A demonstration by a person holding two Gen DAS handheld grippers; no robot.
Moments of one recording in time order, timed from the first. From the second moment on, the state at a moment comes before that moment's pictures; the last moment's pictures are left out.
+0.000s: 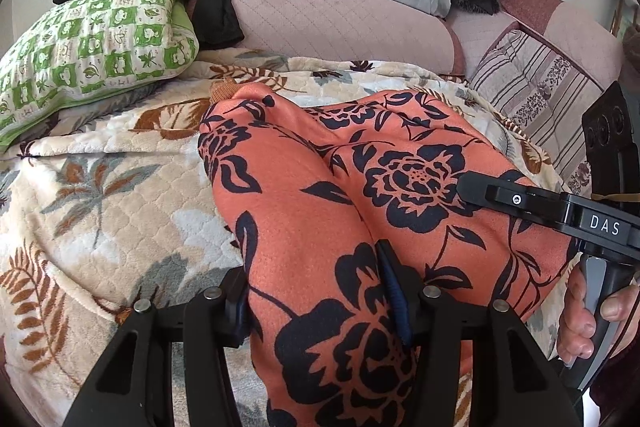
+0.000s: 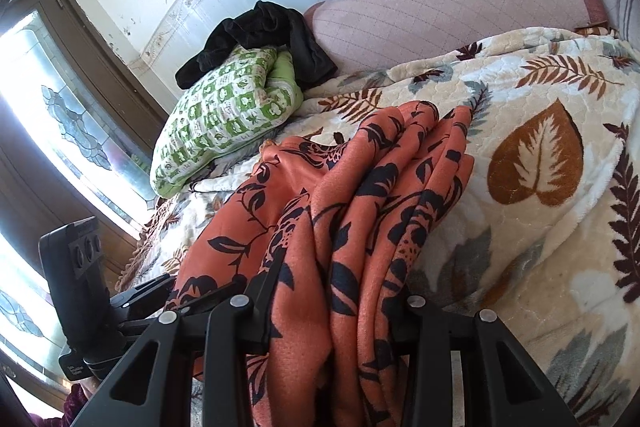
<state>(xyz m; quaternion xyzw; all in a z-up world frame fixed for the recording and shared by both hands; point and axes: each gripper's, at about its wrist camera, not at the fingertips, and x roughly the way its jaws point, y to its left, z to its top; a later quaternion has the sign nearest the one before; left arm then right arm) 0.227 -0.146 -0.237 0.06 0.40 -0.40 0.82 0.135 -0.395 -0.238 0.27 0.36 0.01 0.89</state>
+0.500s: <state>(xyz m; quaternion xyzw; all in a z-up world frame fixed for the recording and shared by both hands) 0.190 -0.078 -0.217 0.09 0.38 -0.37 0.84 0.106 -0.334 -0.222 0.27 0.35 0.05 0.90</state>
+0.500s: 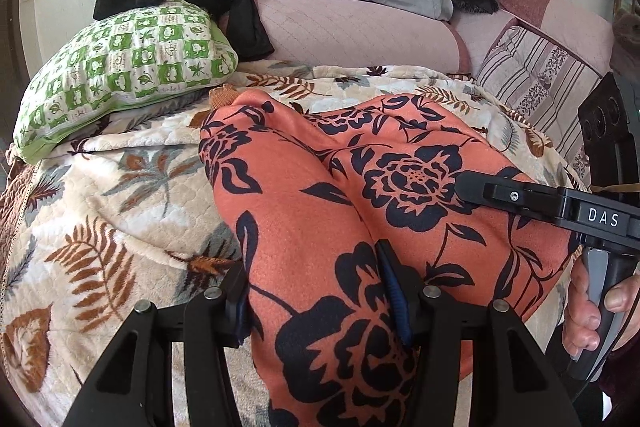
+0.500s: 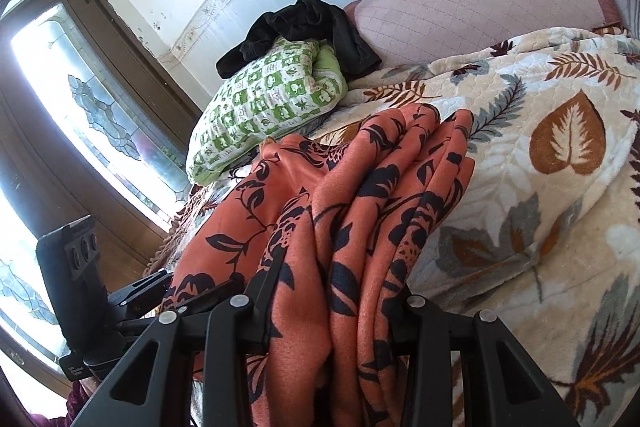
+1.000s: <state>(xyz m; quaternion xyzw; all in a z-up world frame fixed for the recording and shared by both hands) 0.182 -0.057 -0.274 0.13 0.44 -0.32 0.83 0.092 -0.313 -0.289 0.30 0.40 0.03 0.86</state>
